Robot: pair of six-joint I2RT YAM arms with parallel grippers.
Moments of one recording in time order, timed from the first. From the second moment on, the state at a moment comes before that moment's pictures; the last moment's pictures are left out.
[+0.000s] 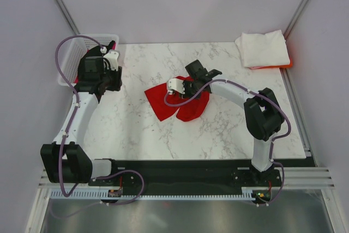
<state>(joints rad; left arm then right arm) -0.01 1.29 1.13 -0.51 0.12 0.19 0.60 1.92 1.47 -0.58 -0.25 -1.00</state>
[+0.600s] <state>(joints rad) -0.01 1.32 1.13 -0.50 0.14 0.18 0.58 1.96 1.50 -0.58 -0.23 -1.00</state>
